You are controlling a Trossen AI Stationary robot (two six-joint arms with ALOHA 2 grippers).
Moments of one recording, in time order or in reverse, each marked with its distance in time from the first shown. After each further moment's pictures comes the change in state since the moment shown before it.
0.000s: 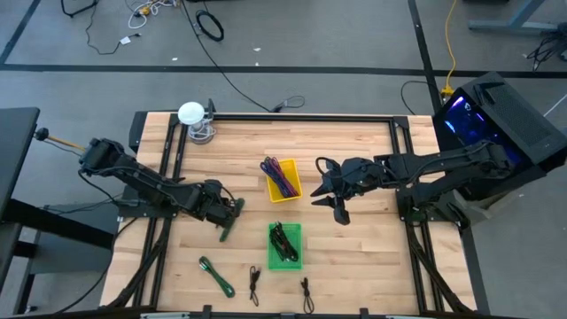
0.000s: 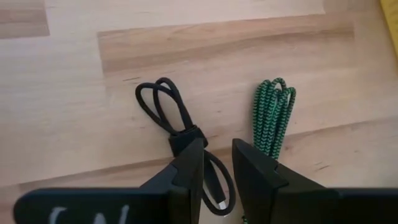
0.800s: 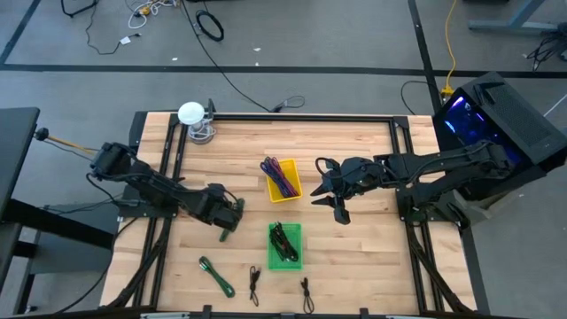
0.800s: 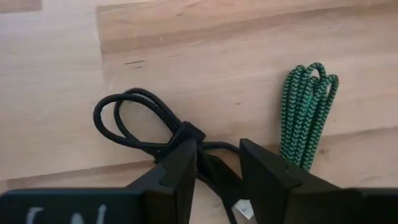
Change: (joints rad) left arm 0.000 0.135 0.013 0.026 0.047 -0.028; right arm 0.000 0.000 0.000 -0.004 0.002 -0.028
